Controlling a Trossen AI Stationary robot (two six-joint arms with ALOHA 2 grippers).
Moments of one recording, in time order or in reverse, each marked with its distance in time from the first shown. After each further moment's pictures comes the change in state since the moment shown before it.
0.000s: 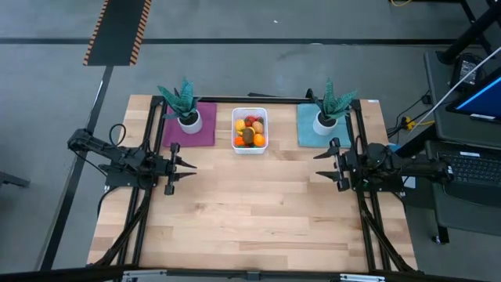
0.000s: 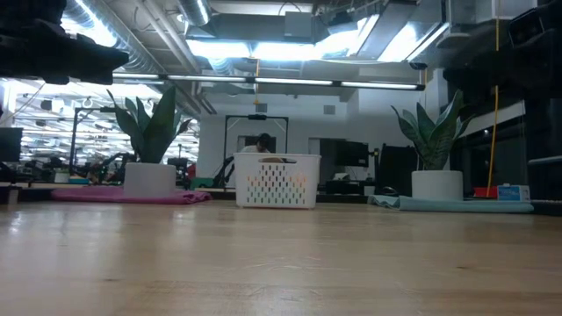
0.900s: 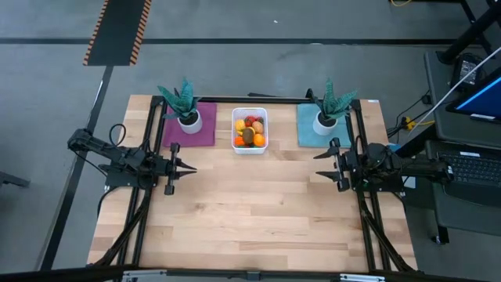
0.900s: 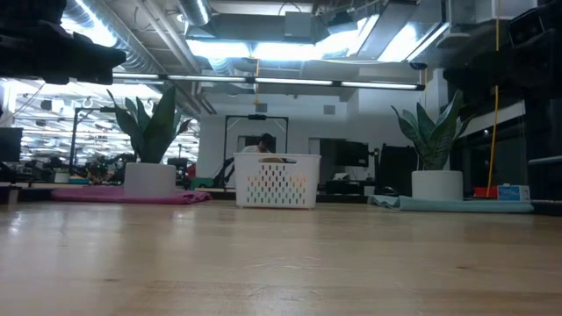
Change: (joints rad) left arm 0.000 0.000 0.000 0.000 0.000 0.000; right arm 0.000 0.001 0.000 0.000 0.000 0.002
